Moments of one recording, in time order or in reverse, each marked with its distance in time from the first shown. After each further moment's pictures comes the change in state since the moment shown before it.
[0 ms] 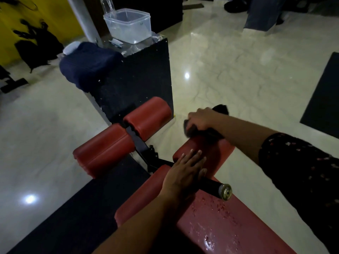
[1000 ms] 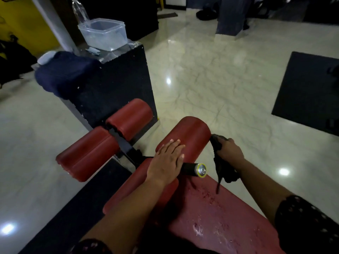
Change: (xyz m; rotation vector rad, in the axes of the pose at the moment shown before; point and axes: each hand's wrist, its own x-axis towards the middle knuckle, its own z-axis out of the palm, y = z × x) left_hand -0.002 0.002 0.011 0.023 0.135 -0.052; right_hand -0.134 0.021 0.193 0.719 0.321 0.721
